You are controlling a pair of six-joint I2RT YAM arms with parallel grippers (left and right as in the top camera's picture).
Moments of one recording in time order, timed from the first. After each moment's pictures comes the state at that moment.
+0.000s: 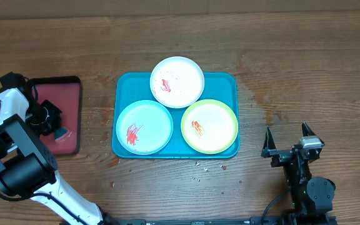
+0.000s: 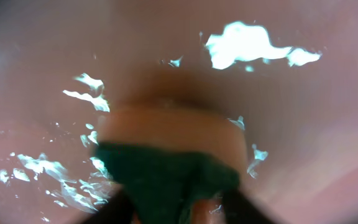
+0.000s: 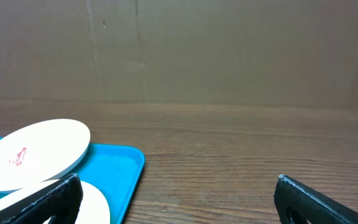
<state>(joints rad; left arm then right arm) 0.56 2.07 1.44 -0.91 0.01 -0.38 0.07 0.01 0.02 -0.03 -0.03 0.01</state>
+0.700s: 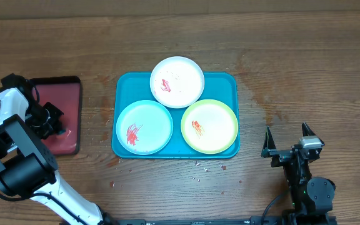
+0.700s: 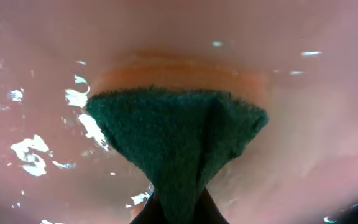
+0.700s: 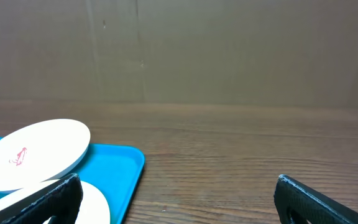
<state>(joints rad) 0.56 2.06 1.44 -0.96 0.03 -0.39 0.07 0.01 0.02 -0.04 -0.03 0.01</state>
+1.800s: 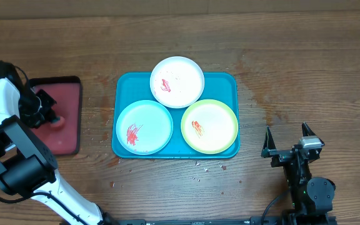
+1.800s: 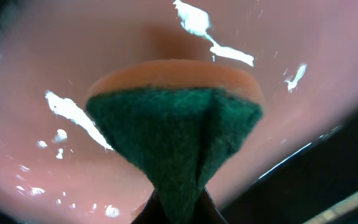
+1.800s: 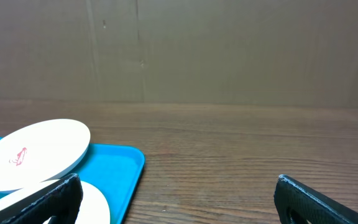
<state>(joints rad) 0.56 2.07 1.61 -1.08 0.10 -0.31 0.07 0.01 0.02 -0.03 -0.03 0.01</state>
